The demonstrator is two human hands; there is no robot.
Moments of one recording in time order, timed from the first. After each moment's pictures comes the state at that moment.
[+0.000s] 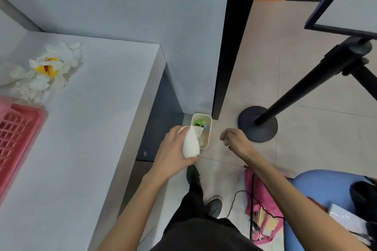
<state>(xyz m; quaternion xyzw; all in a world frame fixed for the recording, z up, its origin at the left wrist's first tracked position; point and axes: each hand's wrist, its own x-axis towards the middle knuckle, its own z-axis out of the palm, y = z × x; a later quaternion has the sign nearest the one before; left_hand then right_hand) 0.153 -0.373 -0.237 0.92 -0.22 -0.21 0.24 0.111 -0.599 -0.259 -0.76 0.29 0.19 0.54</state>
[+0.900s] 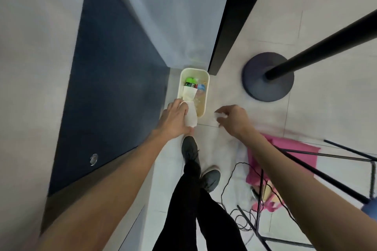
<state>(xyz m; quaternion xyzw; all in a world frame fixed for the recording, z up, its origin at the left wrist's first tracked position) 0.247 -0.413 -0.571 0.90 -0.26 -0.34 0.11 0.163 -0.609 -0.535 -0.82 0.30 0.26 0.41</state>
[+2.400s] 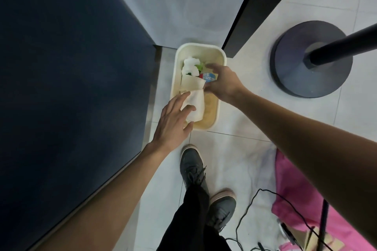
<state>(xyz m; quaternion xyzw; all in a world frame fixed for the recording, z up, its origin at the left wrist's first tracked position) 0.264 -0.405 -0.836 0.90 -0.31 -0.22 0.19 0.293 -0.608 -0.794 -0.78 0.29 0.25 0.48</state>
